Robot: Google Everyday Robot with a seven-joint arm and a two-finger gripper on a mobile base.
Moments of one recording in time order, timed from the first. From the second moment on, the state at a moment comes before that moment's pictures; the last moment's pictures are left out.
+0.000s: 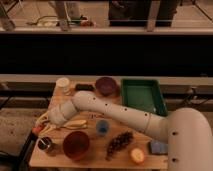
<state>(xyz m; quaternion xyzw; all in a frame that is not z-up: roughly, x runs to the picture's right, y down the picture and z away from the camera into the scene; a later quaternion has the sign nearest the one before) -0.312 0.161 0.654 -0.20 -0.62 -0.12 0.75</state>
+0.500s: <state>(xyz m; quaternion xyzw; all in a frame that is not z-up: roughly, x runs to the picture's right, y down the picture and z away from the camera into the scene) -0.368 0.178 0.623 -0.17 -0.68 -0.12 0.70</state>
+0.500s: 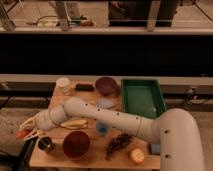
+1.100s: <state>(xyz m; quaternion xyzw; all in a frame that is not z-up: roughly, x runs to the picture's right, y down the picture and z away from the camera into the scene) -0.353 0.202 0.619 -0.16 -0.69 -0.10 0.70</state>
